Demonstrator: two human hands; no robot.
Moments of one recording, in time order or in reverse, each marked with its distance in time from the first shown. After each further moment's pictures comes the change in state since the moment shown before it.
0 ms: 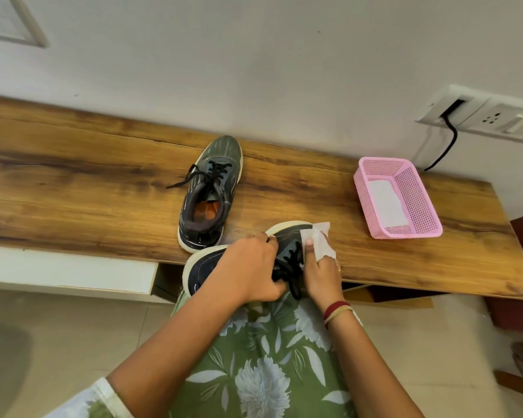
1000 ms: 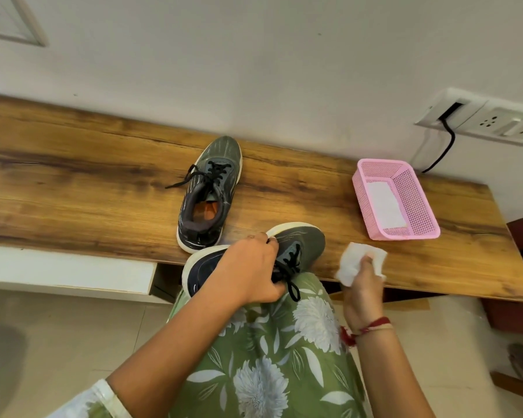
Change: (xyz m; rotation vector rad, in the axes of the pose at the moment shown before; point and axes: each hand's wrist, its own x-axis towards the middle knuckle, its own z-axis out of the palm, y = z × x) left_hand -0.002 0.002 0.000 -0.017 0.001 0.001; right_hand -0.004 -0.004 -0.060 0.864 0.306 0.630
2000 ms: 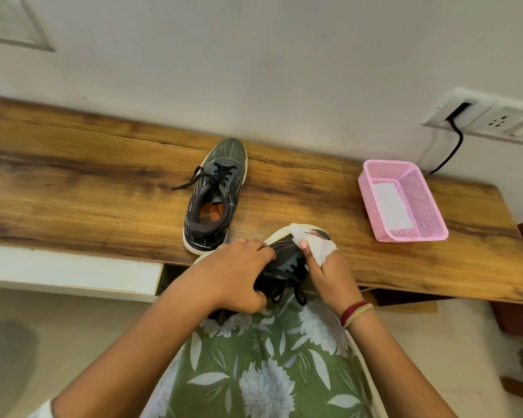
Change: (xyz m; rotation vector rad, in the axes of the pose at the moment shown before) left_hand -0.022 -0.023 -0.028 -0.082 -0.294 0.085; right_hand -0.020 0.003 0.030 -0.941 -0.714 -0.955
